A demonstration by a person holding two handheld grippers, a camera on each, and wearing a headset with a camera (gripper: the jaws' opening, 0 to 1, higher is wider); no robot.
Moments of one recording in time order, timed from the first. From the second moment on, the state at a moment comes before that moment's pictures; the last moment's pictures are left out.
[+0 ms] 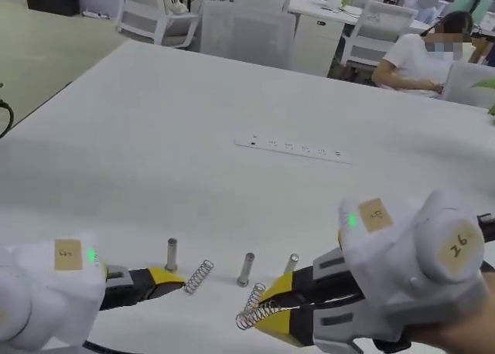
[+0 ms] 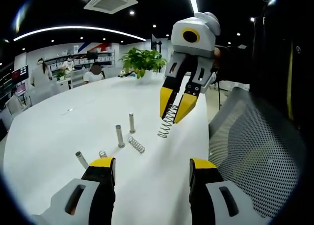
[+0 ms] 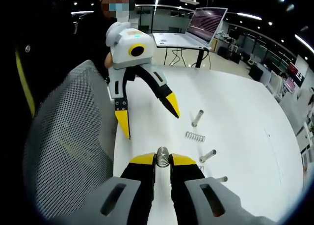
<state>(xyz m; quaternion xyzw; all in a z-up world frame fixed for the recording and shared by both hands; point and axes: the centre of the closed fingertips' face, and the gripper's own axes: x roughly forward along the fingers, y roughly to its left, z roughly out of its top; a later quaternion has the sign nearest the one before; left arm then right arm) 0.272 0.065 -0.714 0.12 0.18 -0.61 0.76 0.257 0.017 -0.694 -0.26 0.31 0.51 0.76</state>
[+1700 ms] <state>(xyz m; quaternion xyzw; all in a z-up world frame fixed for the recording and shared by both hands) 0.268 0.096 -0.718 0.11 0.19 -0.57 0.80 0.348 -0.063 -0.706 -0.40 0.43 0.45 0.68</state>
